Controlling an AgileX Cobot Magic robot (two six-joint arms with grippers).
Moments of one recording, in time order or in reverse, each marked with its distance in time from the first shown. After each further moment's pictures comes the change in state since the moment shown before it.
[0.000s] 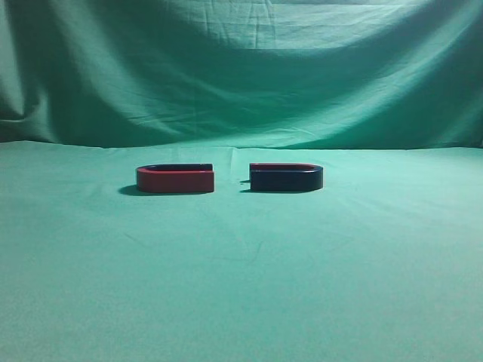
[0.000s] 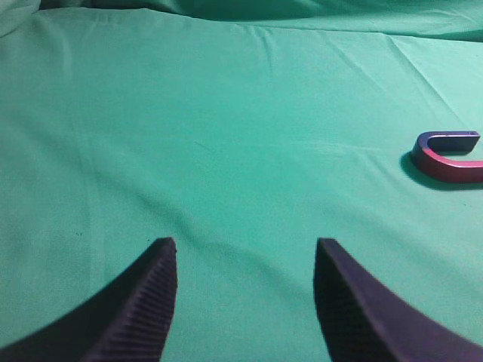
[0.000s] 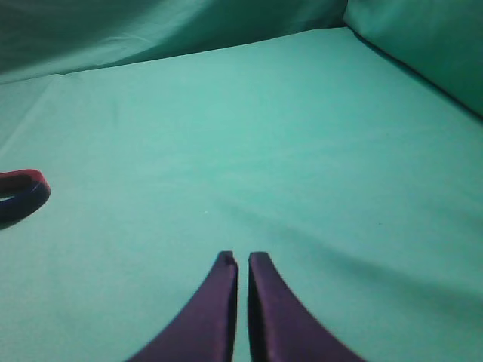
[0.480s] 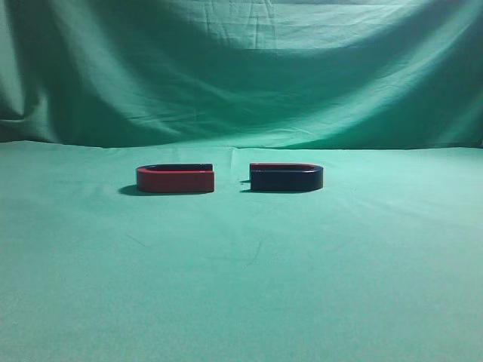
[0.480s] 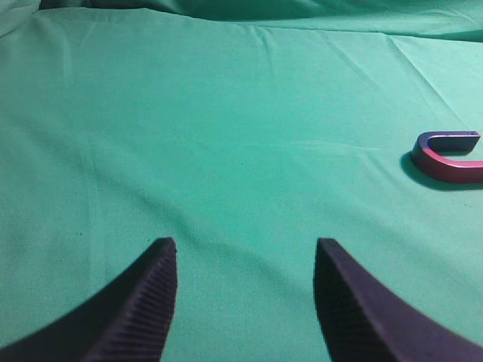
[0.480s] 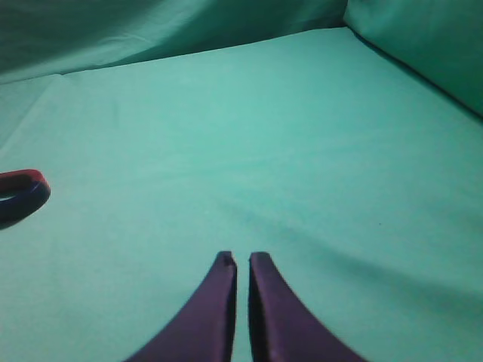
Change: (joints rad) left arm 0.000 0.000 0.000 0.000 0.000 0.000; right arm 0.000 0.000 0.000 0.000 0.000 0.000
